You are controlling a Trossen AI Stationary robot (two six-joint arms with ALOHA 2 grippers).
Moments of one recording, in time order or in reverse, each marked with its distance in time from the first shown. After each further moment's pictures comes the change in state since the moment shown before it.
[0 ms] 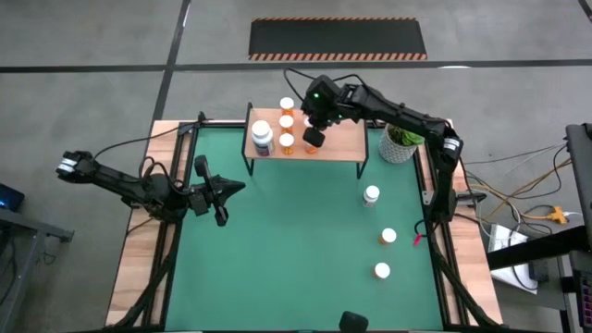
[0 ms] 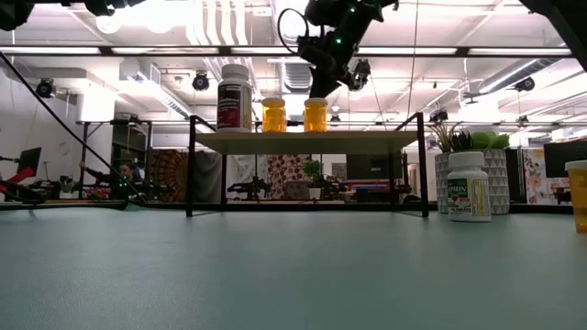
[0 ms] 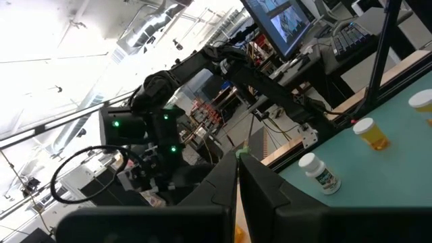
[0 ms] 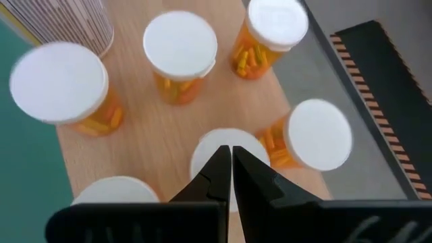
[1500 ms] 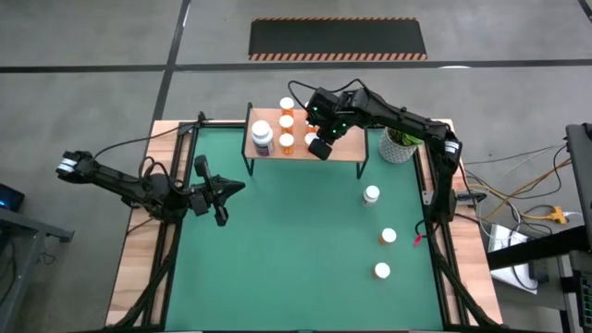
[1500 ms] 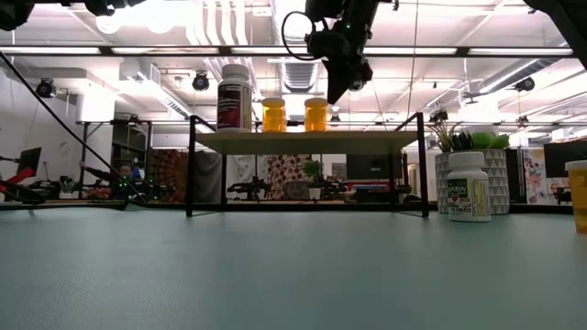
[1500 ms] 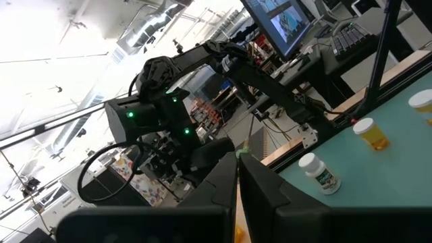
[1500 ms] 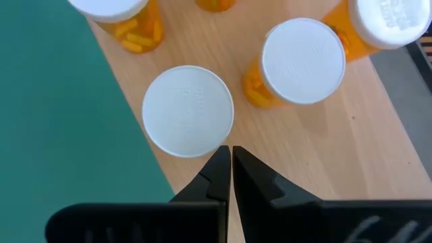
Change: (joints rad) left arm 0.000 0.000 0.000 0.000 0.000 -0.001; right arm 0.070 -0.002 0.063 -0.304 -0.010 0.223
